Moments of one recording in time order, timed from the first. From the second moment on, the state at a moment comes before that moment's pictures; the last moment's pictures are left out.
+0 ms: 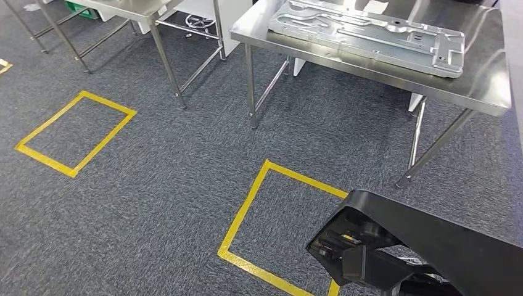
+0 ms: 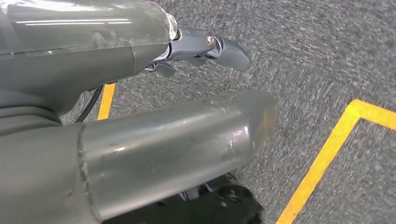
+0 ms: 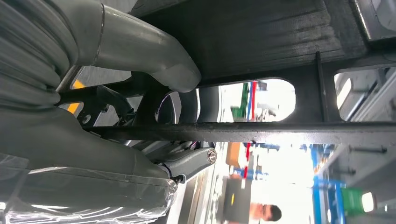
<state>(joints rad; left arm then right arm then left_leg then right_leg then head) -0.06 -0.15 1.32 -0.23 -1.16 0.01 -0.43 0.59 0.36 -0.03 -2.14 0.16 -0.02 -0.64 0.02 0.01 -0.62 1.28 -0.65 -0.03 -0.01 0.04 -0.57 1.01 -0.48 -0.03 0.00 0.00</state>
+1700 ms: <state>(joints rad) -0.06 -0.15 1.32 -0.23 -1.18 -0.03 -0.43 0.55 0.34 0.02 -2.15 0.26 -0.18 -0.60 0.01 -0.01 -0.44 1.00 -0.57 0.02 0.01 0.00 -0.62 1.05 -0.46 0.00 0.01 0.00</state>
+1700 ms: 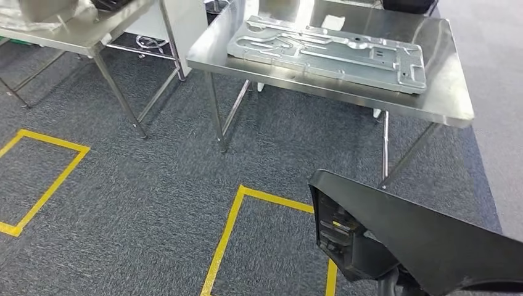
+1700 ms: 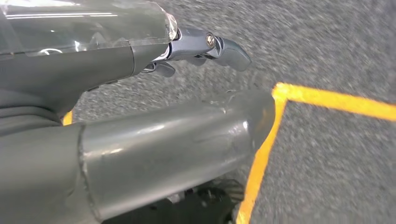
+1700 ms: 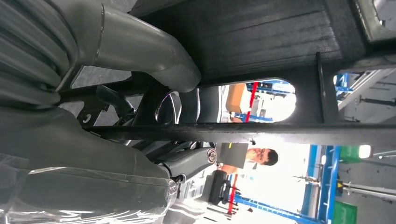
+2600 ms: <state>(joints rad) -0.08 -0.13 1.28 -0.23 -1.27 -0.06 -0.42 0.12 0.03 -0.30 -1.99 1.15 -0.67 -0.12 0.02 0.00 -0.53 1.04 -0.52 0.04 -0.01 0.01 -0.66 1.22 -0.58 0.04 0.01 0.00</state>
